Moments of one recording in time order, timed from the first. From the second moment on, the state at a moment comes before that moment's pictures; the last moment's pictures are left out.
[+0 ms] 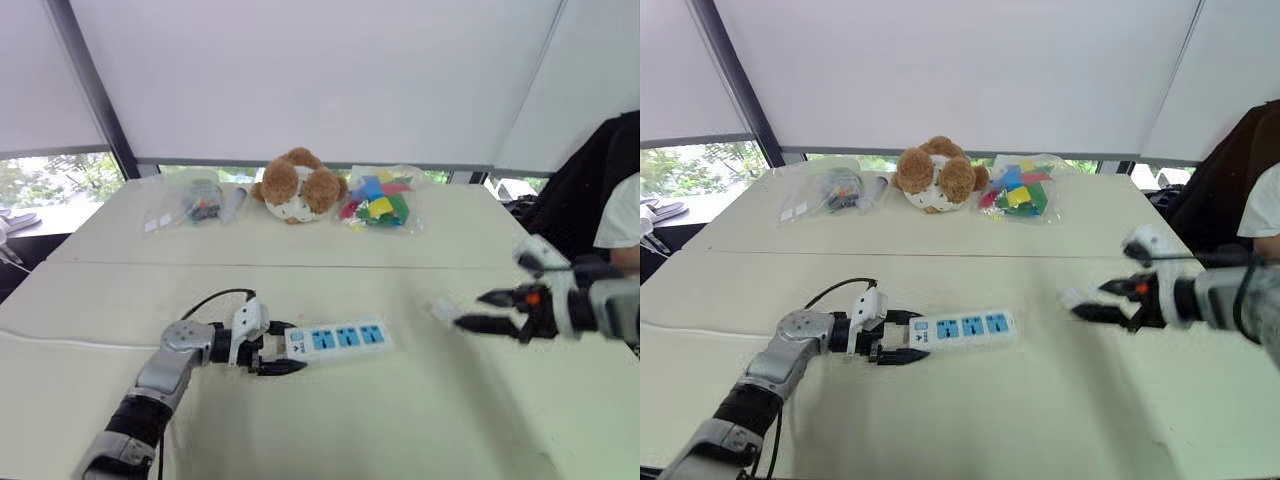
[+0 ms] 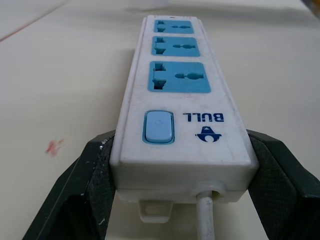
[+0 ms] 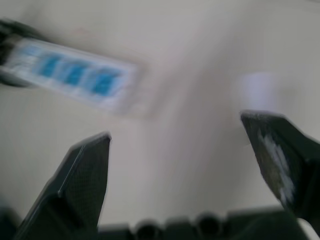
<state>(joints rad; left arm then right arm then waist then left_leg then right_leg) -0.54 0.52 -0.19 0.38 -0.22 -0.03 -1.33 -0.57 -1.21 -0.05 -0.08 0.69 1.10 0.86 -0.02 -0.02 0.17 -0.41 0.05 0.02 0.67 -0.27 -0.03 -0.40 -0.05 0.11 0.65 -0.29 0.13</state>
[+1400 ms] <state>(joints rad) -0.52 0.43 -0.20 0.47 -0.15 -0.18 -1.23 -1.36 -0.62 0.56 1.36 -0.39 0.49 1.40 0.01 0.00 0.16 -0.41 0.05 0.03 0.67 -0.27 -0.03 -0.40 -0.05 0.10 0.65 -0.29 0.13</state>
